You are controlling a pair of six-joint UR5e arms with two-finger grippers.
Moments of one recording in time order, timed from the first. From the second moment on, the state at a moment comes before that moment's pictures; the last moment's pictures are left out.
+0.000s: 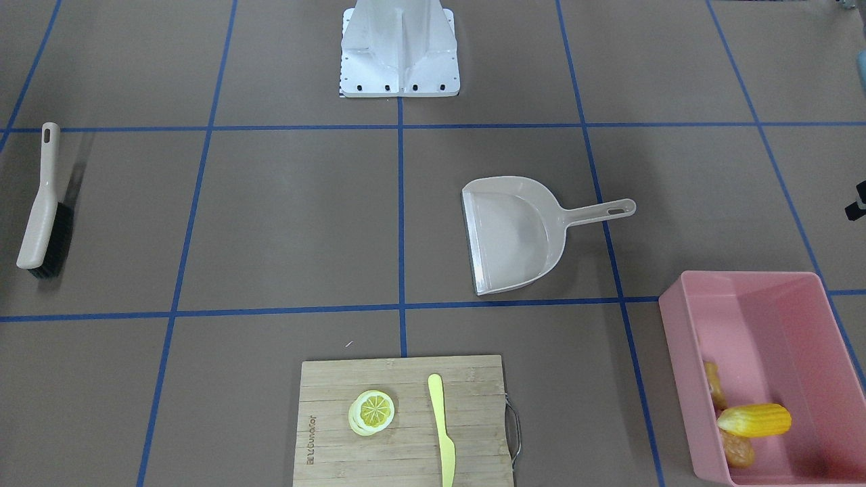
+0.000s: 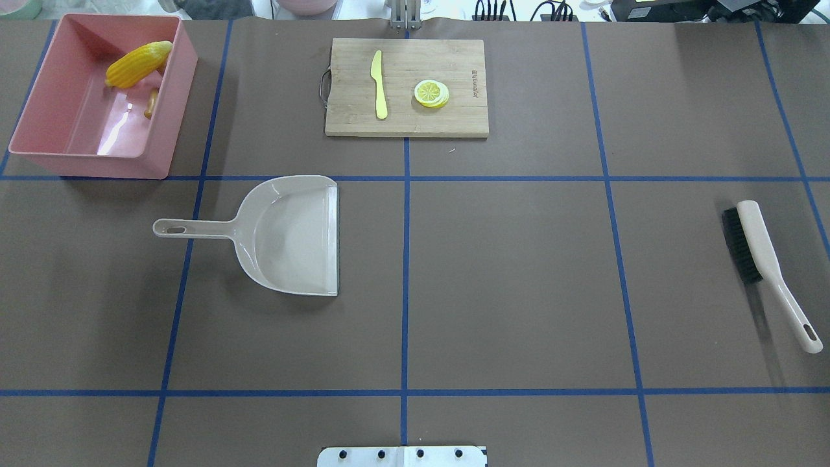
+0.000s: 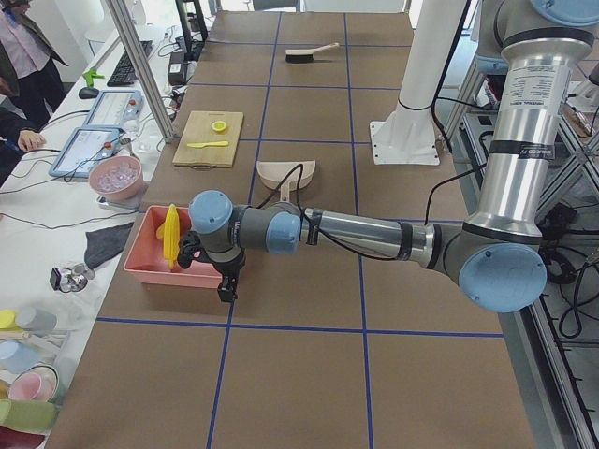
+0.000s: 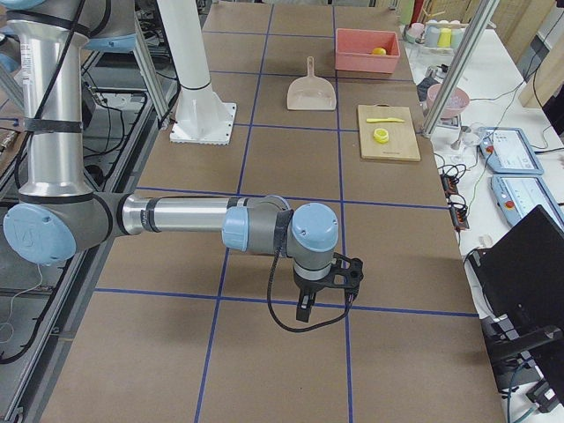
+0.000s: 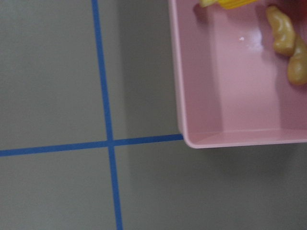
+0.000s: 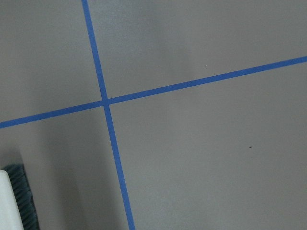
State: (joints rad) left arm -1.51 -1.68 -1.56 -1.56 -2.40 -0.04; right arm 1.69 -1.62 1.69 -1.68 2.30 0.11
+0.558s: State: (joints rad) left arm -1.53 -1.62 -1.52 -1.56 -2.42 0.00; right arm 1.69 -1.62 1.69 -1.68 2.32 0.11
